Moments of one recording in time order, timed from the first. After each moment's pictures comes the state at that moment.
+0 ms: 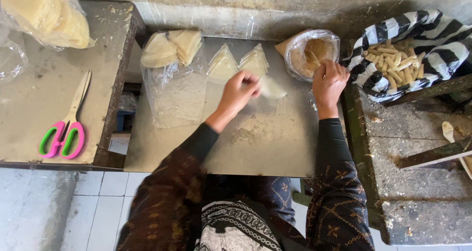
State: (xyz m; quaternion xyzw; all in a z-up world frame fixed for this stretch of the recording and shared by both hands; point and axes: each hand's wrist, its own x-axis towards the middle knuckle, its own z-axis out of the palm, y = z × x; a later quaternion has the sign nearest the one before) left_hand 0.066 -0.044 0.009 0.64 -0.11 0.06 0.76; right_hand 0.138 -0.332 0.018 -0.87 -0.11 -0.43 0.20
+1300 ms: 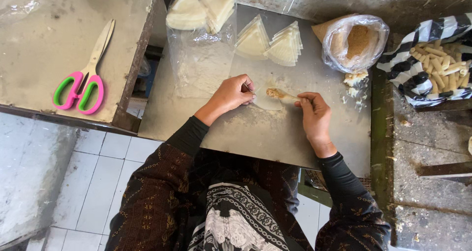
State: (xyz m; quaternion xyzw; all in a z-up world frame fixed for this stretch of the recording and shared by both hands) left_hand -0.013 0.042 0.008 0.77 -0.03 -0.09 0.64; right_hand -0.002 -0.248 -0.008 -0.80 -0.11 -0.06 0.59
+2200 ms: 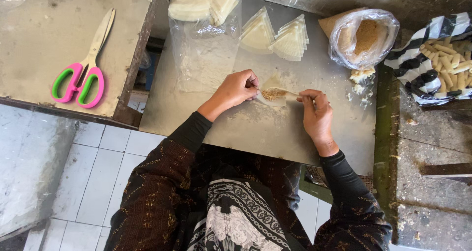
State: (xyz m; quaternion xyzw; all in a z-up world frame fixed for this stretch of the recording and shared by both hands) left_hand -0.013 0.042 0.006 0.78 -0.04 -0.07 0.63; right_hand -0.014 -0.240 0.008 -0.84 -0.20 -0.11 0.49
